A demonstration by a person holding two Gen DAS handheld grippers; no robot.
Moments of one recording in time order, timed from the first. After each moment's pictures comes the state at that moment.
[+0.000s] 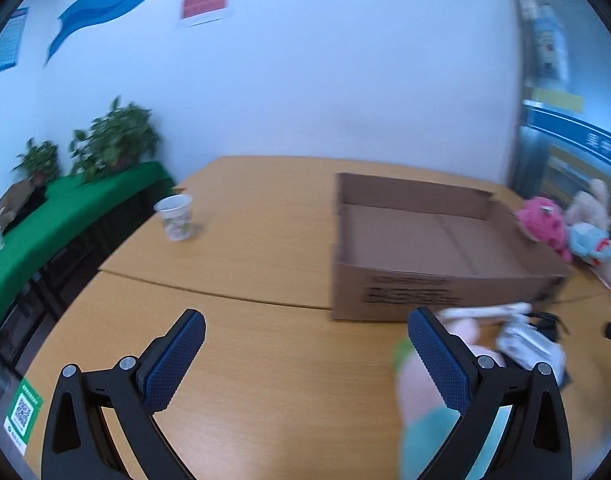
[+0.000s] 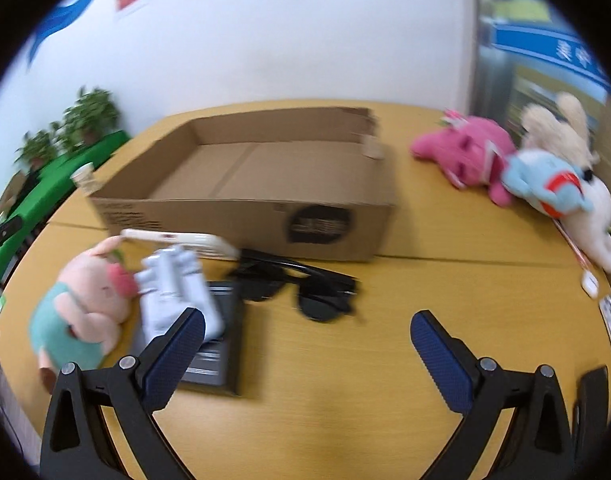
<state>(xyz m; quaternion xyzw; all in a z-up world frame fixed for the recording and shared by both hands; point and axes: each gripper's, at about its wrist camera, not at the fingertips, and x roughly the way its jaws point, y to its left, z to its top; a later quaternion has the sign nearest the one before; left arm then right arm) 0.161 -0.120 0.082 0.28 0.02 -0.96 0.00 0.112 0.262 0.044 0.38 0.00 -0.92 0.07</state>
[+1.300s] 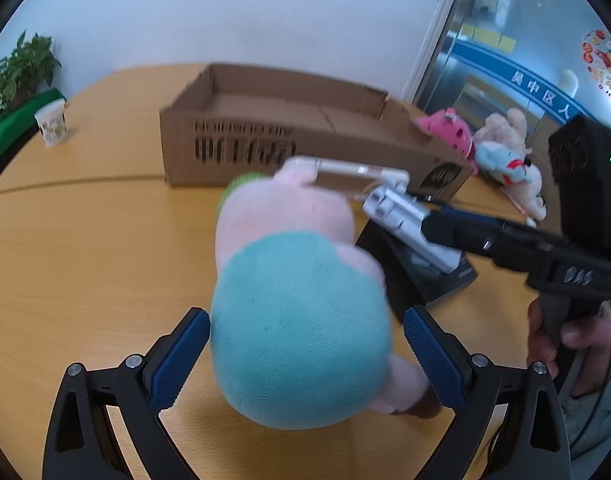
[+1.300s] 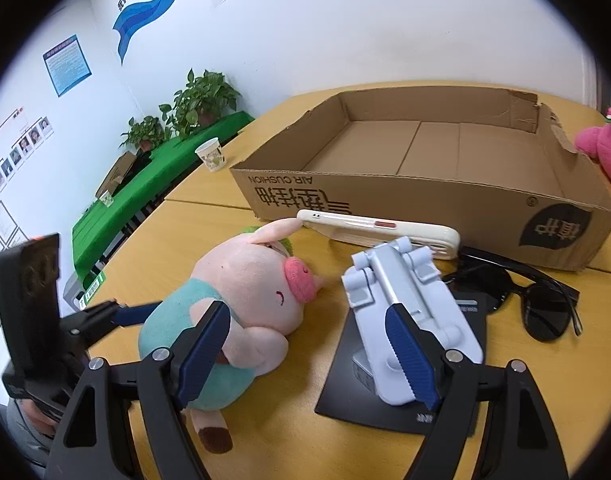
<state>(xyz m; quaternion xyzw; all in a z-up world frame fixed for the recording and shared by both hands) 0.180 -0.045 0.006 0.44 0.06 -0.88 -0.15 0.088 0.152 0.022 0.40 -0.06 -0.87 0.28</state>
